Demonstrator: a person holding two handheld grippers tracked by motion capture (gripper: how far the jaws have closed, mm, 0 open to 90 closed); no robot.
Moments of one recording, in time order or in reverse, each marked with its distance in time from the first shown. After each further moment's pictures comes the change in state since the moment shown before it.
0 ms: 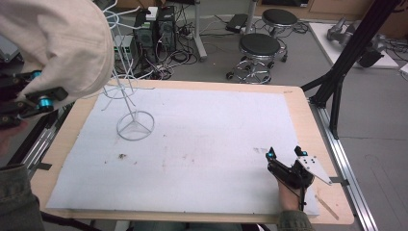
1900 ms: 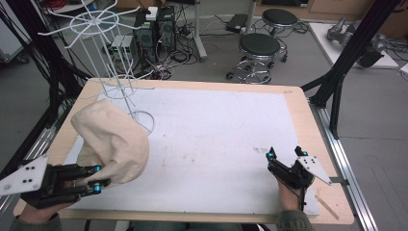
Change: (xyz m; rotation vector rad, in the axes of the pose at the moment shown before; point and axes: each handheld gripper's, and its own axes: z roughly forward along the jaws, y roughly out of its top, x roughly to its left) left arm -0.091 -0.168 -0.014 0.133 -0.184 -0.299; right arm 0.000 0.000 0.000 0.002 -0.008 -0.005
